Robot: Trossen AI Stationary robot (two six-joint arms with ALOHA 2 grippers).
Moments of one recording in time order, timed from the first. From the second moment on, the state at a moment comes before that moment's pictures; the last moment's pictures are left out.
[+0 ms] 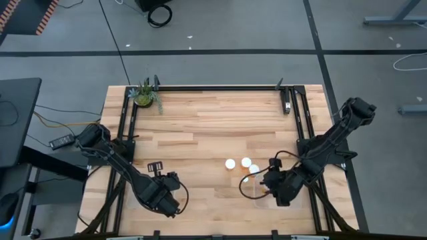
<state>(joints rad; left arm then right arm) -0.71 1.76 1.41 -1.36 -0.22 -0.92 0.76 1.32 0.86 -0.63 0.28 0.69</state>
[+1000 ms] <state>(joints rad) -0.70 1.76 1.41 -1.35 -0.22 -0.93 0.80 1.54 0.85 -0.41 0.35 0.66</state>
